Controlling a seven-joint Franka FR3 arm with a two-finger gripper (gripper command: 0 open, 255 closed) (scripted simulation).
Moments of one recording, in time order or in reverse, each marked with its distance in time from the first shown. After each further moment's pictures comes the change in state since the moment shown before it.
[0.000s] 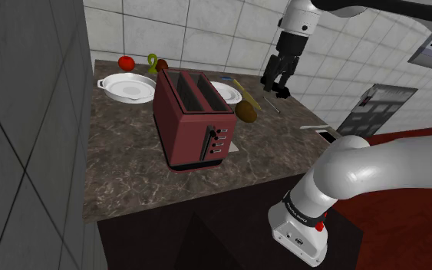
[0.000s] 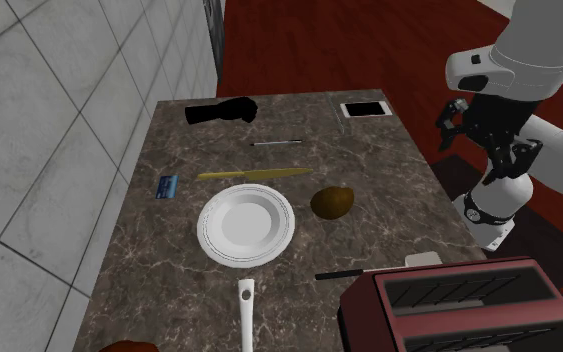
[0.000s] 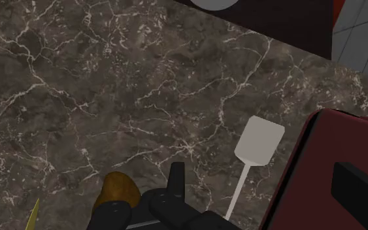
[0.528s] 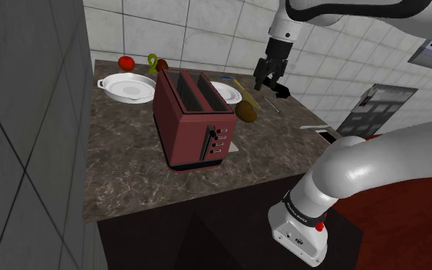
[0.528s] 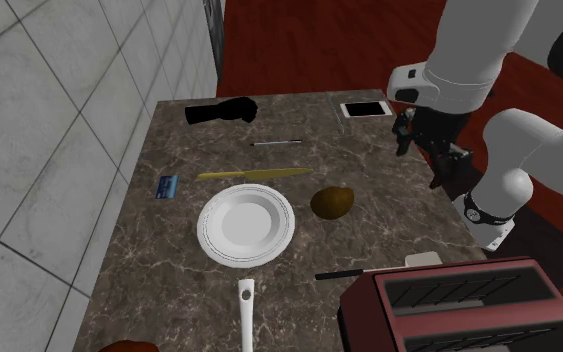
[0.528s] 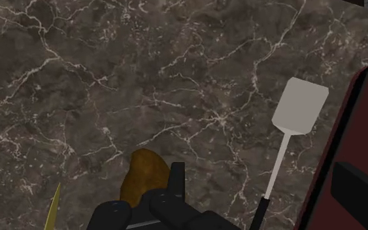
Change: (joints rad) arm -0.039 0.179 -0.069 0.038 -0.044 0.142 -0.031
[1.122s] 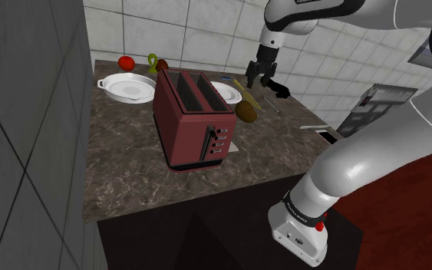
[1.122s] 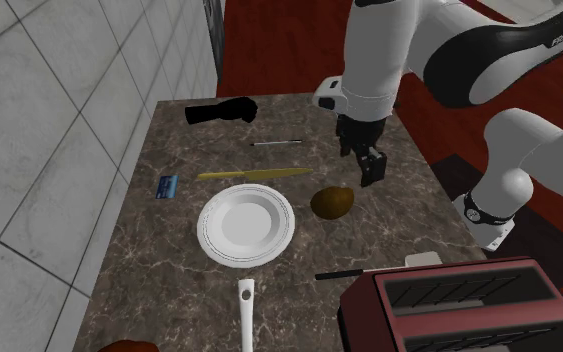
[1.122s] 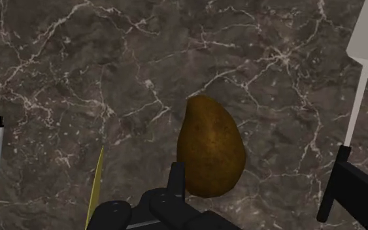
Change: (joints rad) arm -0.049 0.307 -0.108 0.149 -0.021 0.162 -0.061
